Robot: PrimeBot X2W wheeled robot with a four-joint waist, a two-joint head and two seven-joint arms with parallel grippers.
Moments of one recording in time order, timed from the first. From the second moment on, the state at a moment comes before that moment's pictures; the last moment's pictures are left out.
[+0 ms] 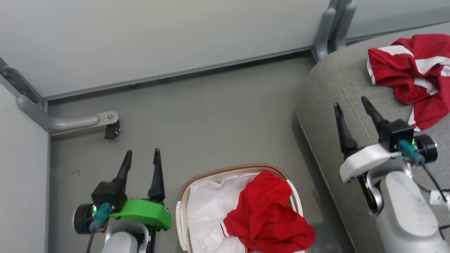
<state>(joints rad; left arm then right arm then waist) -0.17 0.05 -0.23 0.31 -0.31 0.02 -0.26 -0.42 -0.10 0.01 0.43 0.05 0.13 -0.26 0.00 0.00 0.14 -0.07</state>
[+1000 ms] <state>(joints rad) -0.03 0.05 -0.19 0.34 -0.31 0.01 -0.26 -0.14 -0.05 -0.02 0.36 0.09 0.13 -0.26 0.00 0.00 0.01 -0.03</state>
